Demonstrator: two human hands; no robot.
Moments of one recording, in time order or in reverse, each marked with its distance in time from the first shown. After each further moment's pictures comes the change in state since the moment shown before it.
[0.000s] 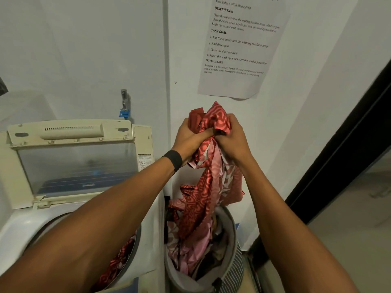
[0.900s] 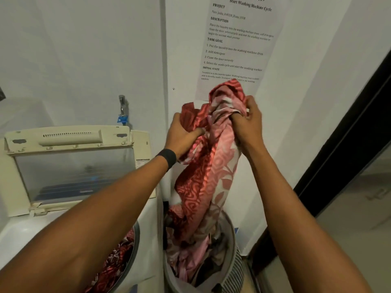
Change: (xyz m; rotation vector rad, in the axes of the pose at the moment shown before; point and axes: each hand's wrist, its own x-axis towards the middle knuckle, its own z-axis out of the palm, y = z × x) left_hand 0.012 0.013 -0.018 0.218 0.127 0.135; right_hand 0.015 -0.044 -0.028 0.238 0.285 -0.092
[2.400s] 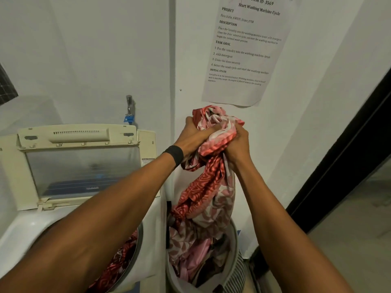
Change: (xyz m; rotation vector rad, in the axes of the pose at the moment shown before) left_hand -0.002 0.018 0.006 -0.076 -0.215 -0.187; right_hand -0.036 0.019 0.026 0.075 -0.071 0.209
